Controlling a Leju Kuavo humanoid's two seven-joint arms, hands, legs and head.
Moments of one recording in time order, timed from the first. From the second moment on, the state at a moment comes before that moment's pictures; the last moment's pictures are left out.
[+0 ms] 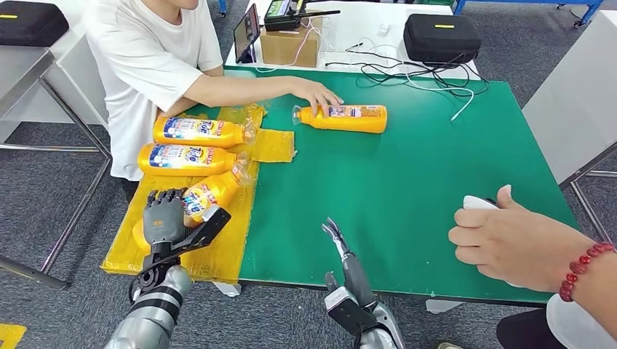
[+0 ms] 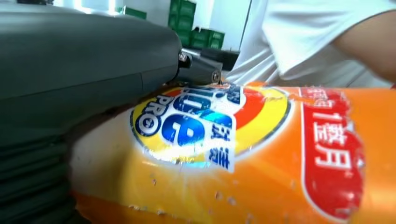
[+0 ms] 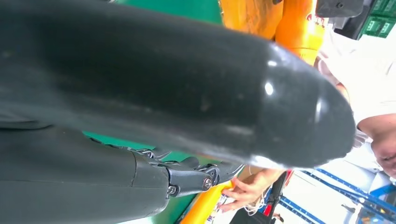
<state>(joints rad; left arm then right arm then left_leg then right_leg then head) -0.41 -0.20 0.42 -0.70 -1.34 0.70 -0.26 -0.09 0.08 0.49 -1.05 0.23 -0.40 -0.70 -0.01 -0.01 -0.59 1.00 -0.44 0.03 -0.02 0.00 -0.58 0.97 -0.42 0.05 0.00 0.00</state>
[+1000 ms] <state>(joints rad) -0.49 -0.11 -0.03 -0.55 -1.34 0.27 -0.07 -0.06 0.08 0.42 -1.08 0.26 -0.42 -0.70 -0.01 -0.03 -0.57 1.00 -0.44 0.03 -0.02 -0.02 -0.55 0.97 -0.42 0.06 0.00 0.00</state>
